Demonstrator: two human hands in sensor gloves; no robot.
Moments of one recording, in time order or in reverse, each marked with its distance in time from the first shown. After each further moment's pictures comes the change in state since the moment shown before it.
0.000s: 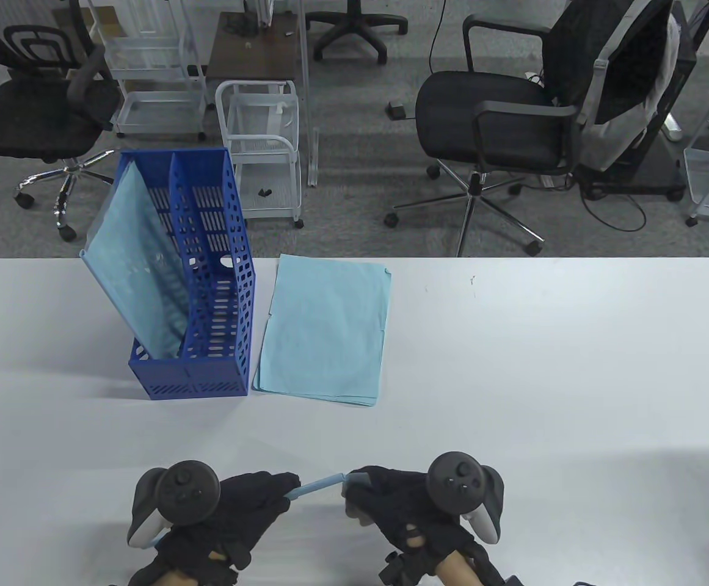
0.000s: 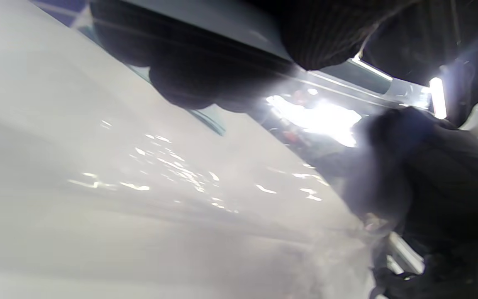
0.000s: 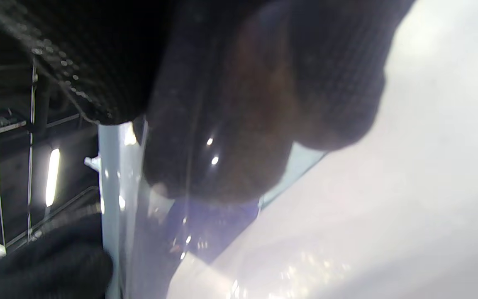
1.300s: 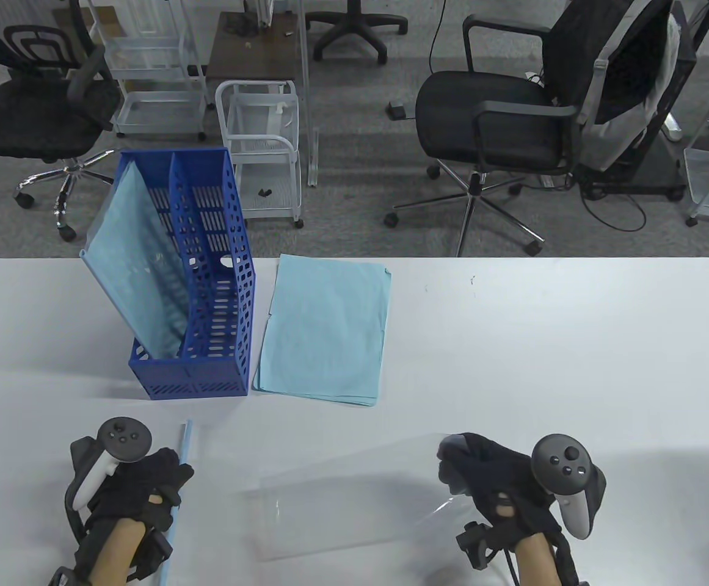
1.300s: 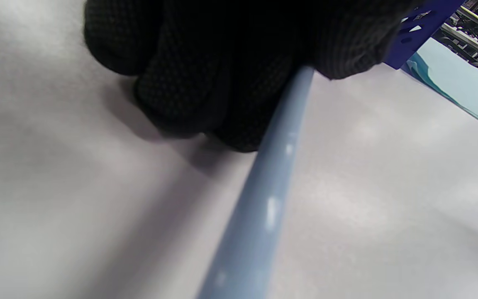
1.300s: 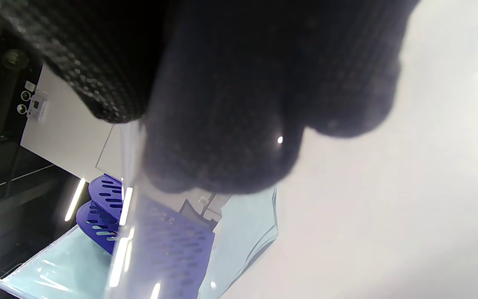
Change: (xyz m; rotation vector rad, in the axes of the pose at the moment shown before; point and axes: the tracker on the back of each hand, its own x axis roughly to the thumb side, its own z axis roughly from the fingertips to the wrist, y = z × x) left_hand -0.123 0.050 0.010 -0.019 0.797 -0.111; right_hand -0.050 -0.097 0.015 -0.180 0.194 -0.028
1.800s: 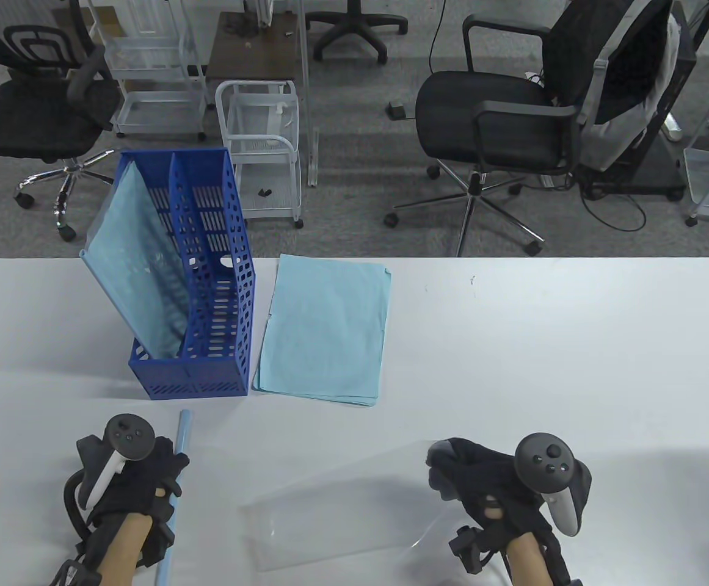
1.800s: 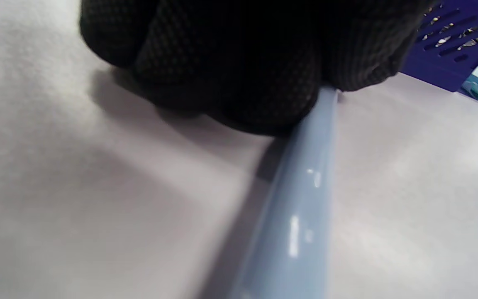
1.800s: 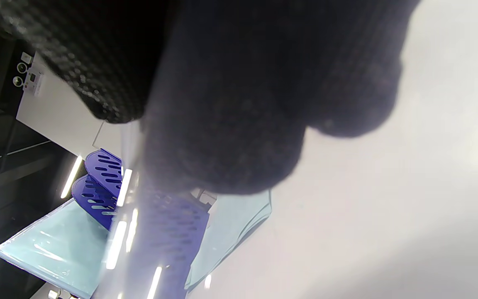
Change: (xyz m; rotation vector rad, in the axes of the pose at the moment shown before) left_hand -0.002 0.003 -0.009 0.182 0.077 -0.061; right_hand 0.004 0.014 -0.001 0.054 -0.005 0.059
